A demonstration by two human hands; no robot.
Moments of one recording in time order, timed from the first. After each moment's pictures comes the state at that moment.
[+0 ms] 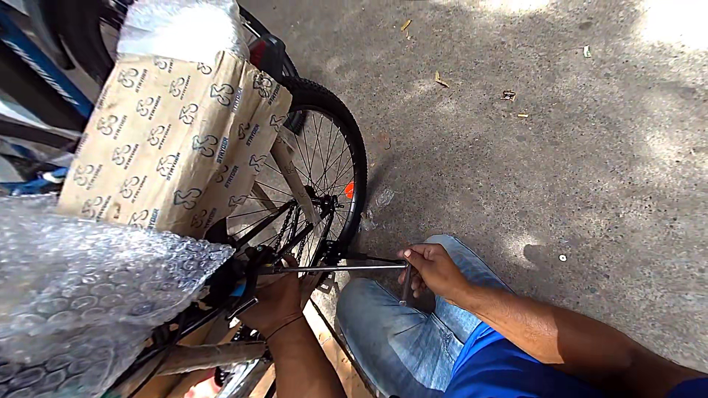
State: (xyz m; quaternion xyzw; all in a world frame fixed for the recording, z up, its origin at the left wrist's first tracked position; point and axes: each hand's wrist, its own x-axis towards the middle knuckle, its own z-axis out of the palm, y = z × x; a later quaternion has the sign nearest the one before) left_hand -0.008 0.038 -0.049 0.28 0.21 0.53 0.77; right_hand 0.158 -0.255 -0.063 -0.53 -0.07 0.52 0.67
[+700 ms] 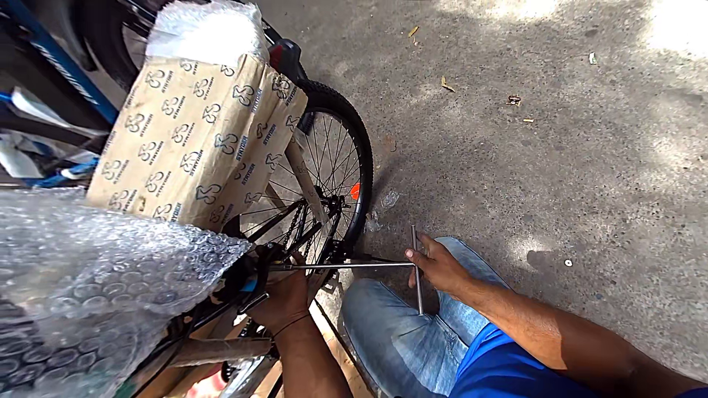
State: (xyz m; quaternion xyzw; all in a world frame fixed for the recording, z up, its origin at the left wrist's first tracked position) left_hand -0.009 0.035 -0.047 0.28 0.21 0.52 0.78; right_hand 0.161 -0.248 -0.067 -0.57 -0.14 0.49 0.64
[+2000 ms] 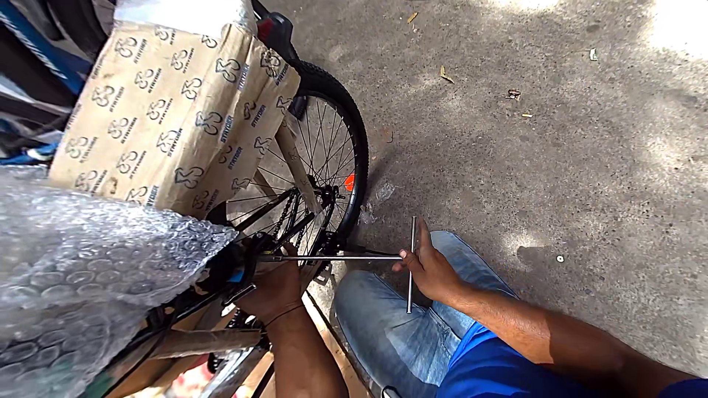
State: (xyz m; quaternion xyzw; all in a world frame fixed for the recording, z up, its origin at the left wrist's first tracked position) left_hand -0.007 0.034 -0.052 0.27 0.20 0.53 0.78; right_hand 0.145 -0.248 -0.064 -0.71 -0.23 0.39 0.54
